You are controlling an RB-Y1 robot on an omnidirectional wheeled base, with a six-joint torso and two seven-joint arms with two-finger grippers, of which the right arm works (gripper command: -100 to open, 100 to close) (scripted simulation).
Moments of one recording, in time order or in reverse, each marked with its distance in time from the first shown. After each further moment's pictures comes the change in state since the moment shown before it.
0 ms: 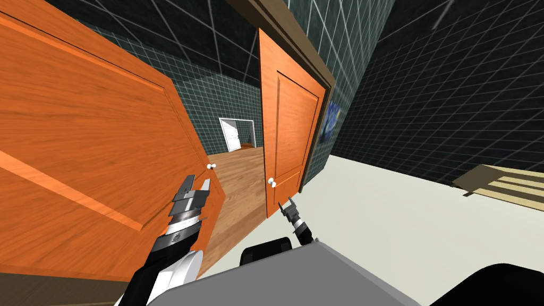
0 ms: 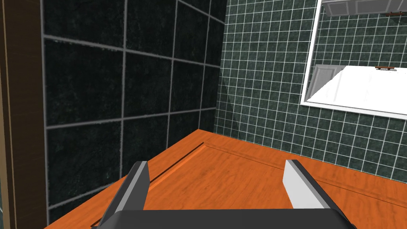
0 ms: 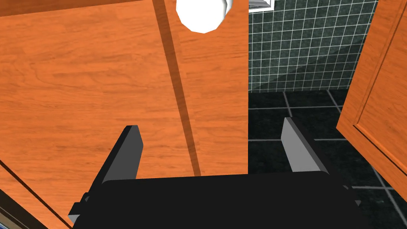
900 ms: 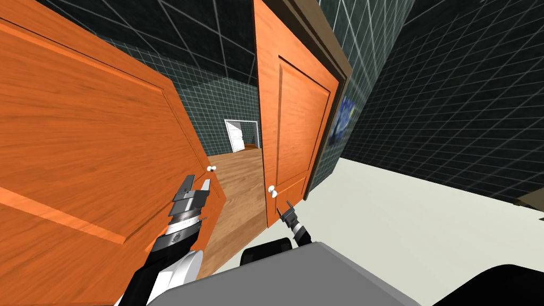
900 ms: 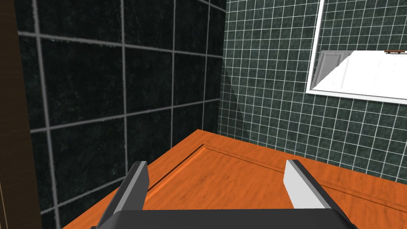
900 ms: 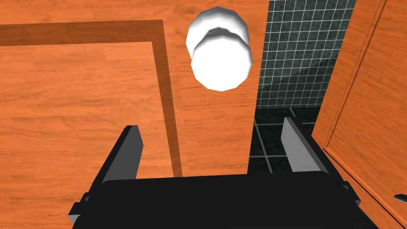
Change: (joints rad) arm -0.027 0.001 -0.003 0.116 0.057 -0.039 0.099
